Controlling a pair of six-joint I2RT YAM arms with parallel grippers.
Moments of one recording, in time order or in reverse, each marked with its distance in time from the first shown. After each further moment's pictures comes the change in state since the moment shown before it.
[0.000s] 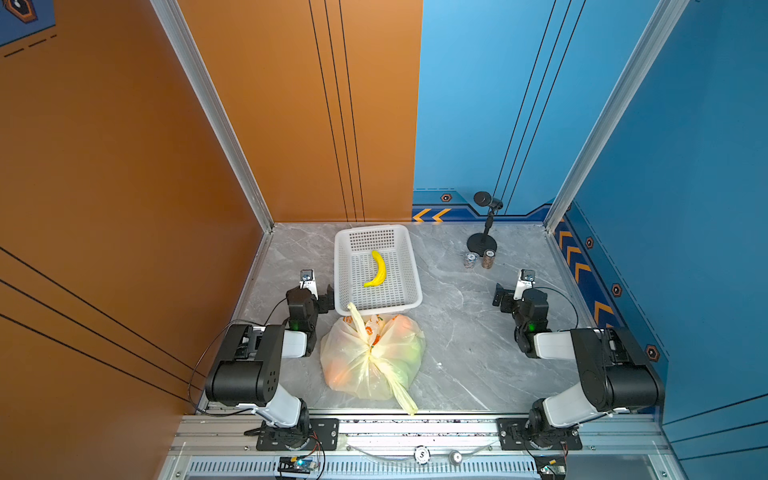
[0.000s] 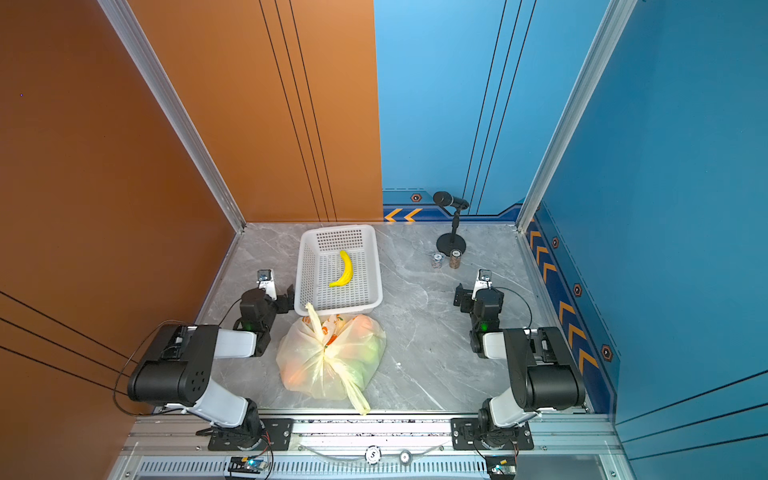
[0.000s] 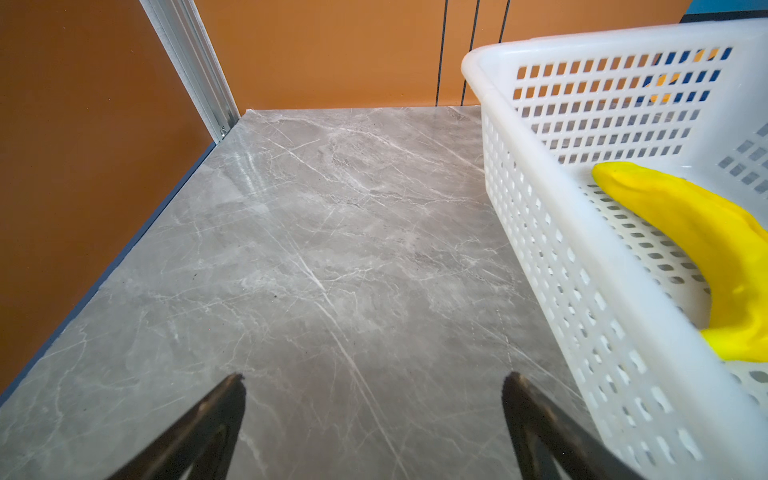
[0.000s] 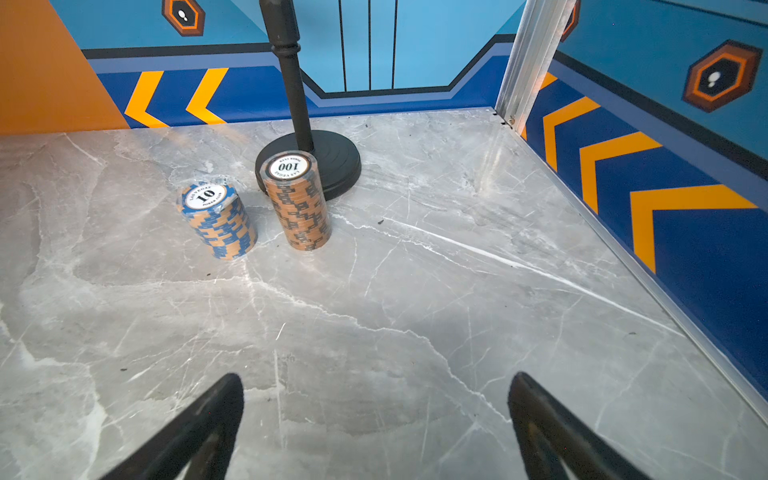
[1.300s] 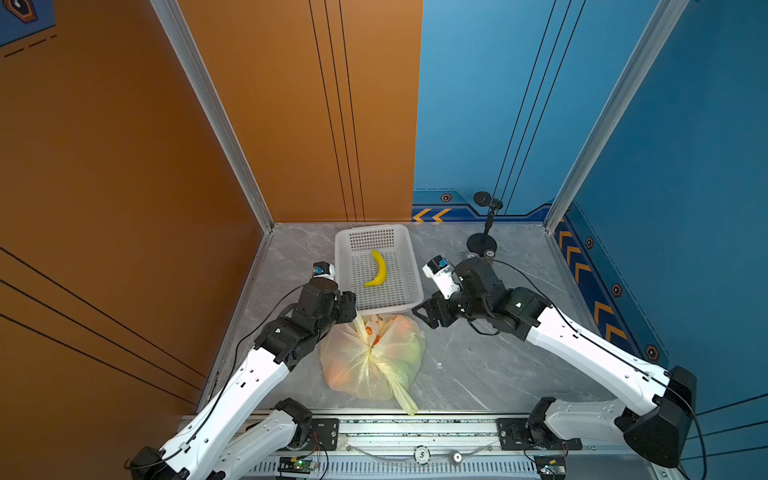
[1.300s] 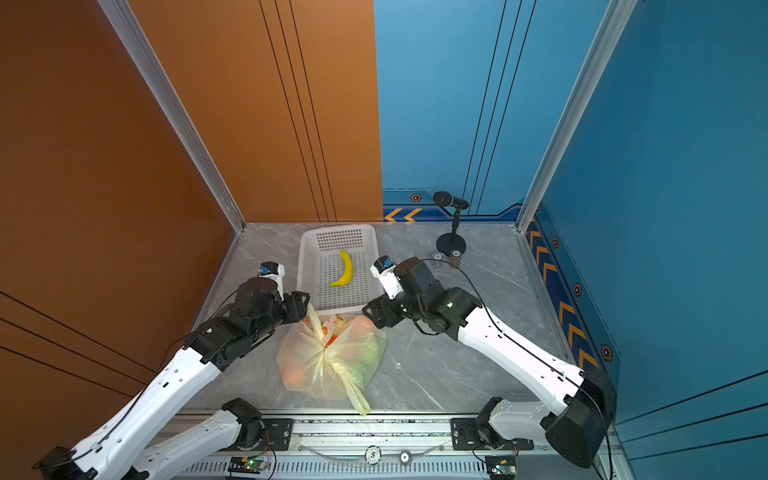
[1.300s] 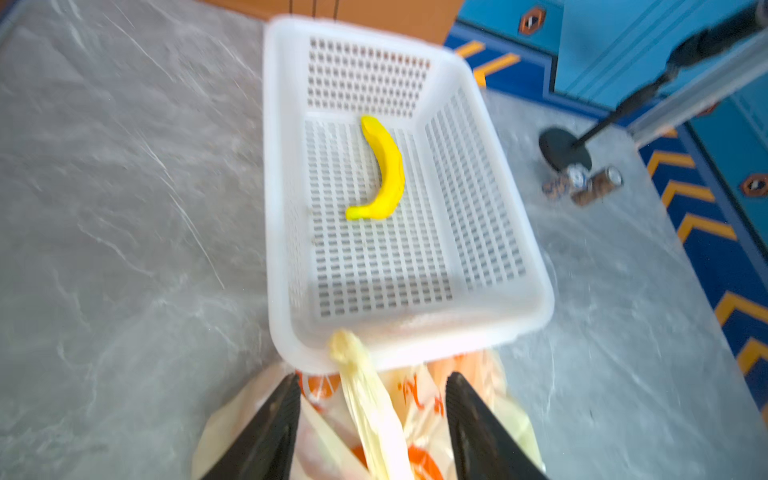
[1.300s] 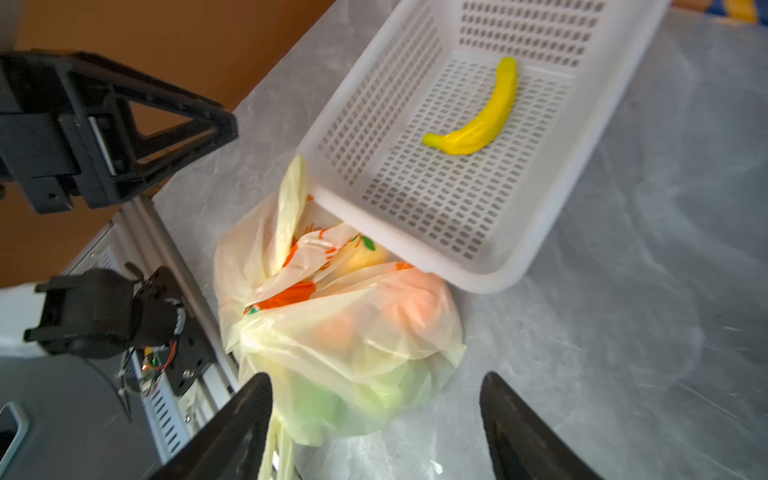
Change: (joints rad) left arm -0.518 -0.663 0.482 -1.494 -0.043 -0.578; right arm 0.788 -0.245 0.799 -1.406 -0.376 0.179
